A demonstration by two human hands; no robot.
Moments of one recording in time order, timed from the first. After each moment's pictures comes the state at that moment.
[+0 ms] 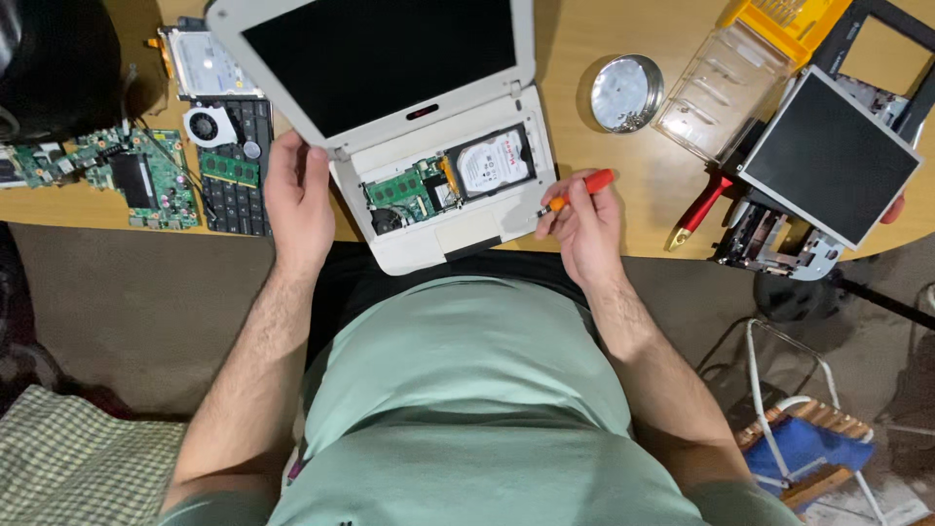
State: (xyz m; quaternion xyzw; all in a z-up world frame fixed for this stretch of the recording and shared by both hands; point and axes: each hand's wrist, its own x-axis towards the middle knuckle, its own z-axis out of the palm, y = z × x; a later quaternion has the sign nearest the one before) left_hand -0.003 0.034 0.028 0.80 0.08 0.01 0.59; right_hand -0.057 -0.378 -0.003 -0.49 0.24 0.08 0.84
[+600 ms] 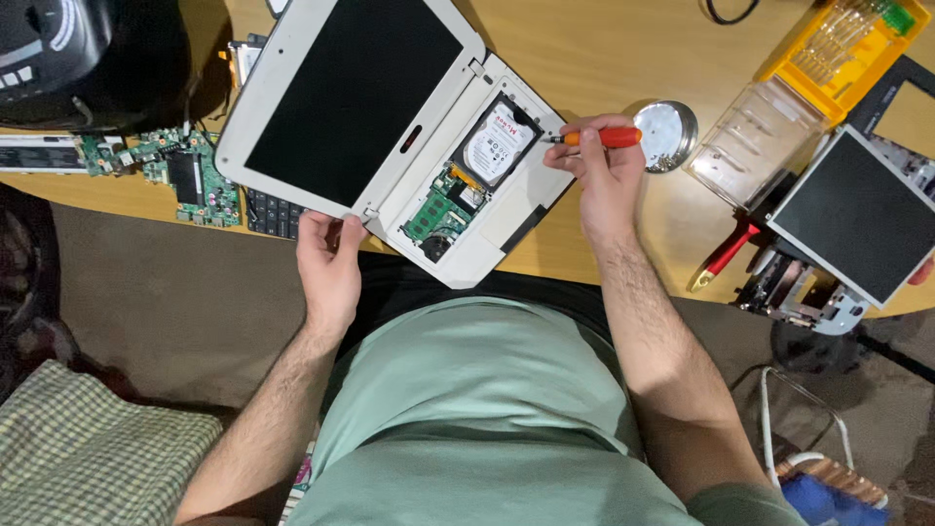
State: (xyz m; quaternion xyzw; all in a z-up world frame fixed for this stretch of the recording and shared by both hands) left_hand -0.084 0.036 0.016 0.74 0.29 0.00 0.61; right_hand 0.060 -0.347 -0.015 -0.58 0.12 0.02 0.80
